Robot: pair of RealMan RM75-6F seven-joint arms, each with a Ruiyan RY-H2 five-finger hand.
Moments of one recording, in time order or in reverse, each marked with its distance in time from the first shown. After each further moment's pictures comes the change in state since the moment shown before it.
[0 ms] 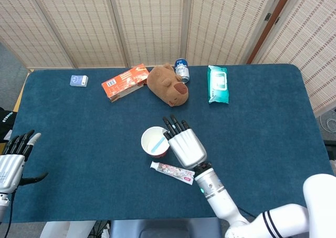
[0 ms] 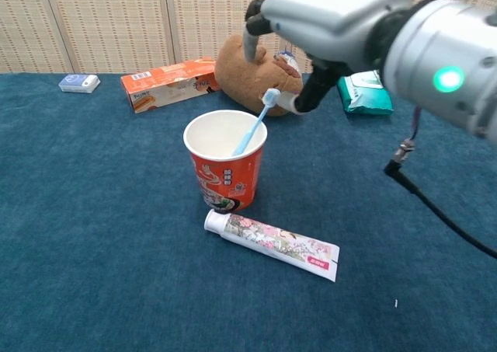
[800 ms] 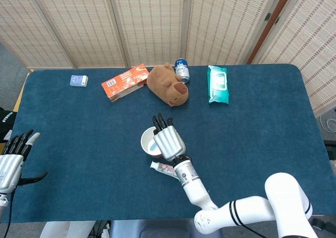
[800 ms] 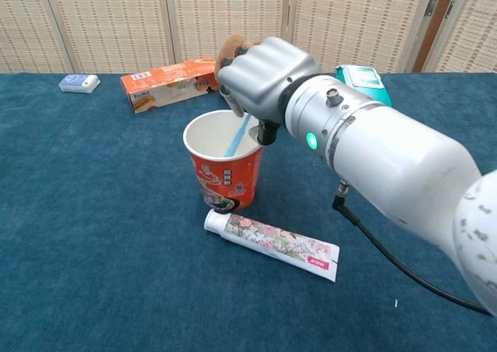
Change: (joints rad) left arm 0.002 0.004 0.001 0.007 0.006 0.009 -0.034; right arm 0.145 -0.283 0.093 0.405 0.191 -0.104 -0.181
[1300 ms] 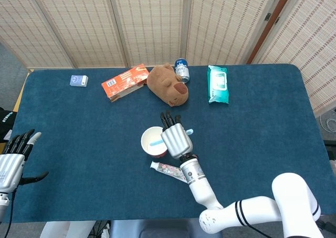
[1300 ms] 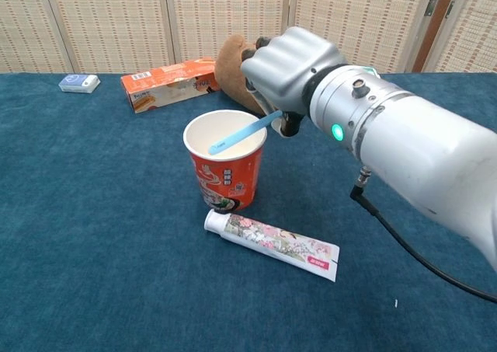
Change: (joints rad) left arm -0.006 -0.002 -0.001 -0.005 0.000 -0.003 0.008; right arm -0.031 0.043 -0.005 -0.035 0.003 0.026 -0.056
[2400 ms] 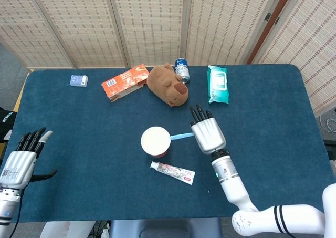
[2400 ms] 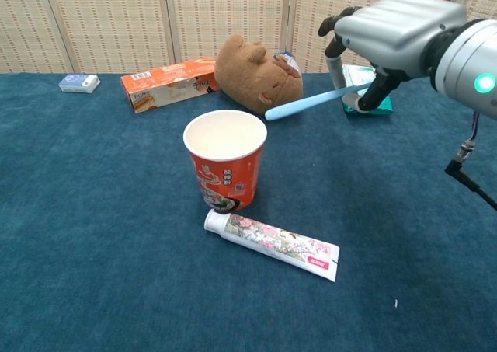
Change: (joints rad) left arm -0.033 -0.026 -0.012 -0.048 -0.016 -0.032 0.102; right arm -0.217 0.280 -0.002 -0.197 -0.117 -0.048 0.245
